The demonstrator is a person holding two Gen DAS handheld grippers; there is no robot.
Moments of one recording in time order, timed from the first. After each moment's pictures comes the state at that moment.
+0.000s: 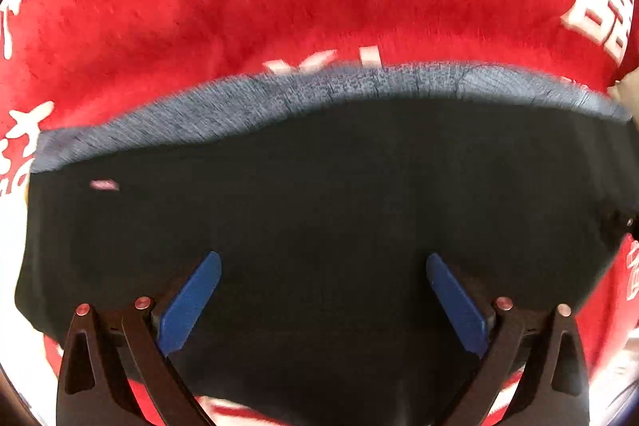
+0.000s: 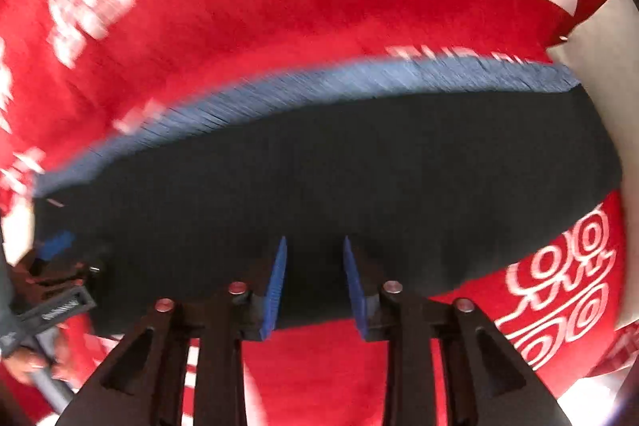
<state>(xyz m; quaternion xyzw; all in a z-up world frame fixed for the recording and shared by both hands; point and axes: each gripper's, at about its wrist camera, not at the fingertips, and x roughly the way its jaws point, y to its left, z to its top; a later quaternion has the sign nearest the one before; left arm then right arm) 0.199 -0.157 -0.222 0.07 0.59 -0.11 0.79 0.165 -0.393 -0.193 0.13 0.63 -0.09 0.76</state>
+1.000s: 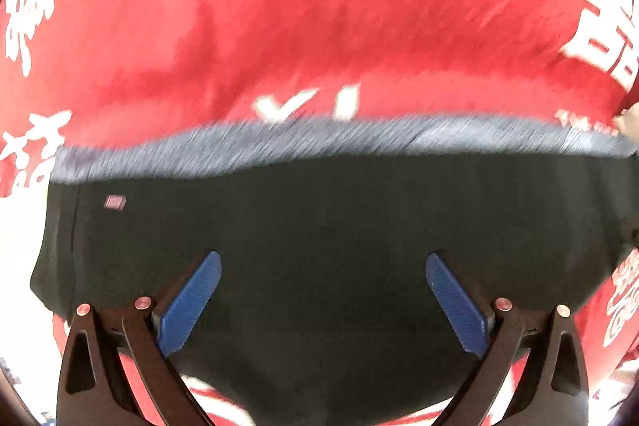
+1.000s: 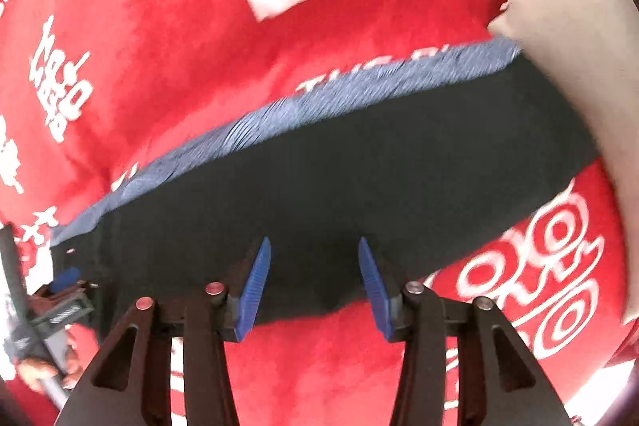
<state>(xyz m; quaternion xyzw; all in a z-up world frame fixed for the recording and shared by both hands) 0.210 -0.223 -0.176 0.07 0.59 -0.08 0.80 0.127 -0.485 -0.161 0.21 0.56 -0.11 0.79</state>
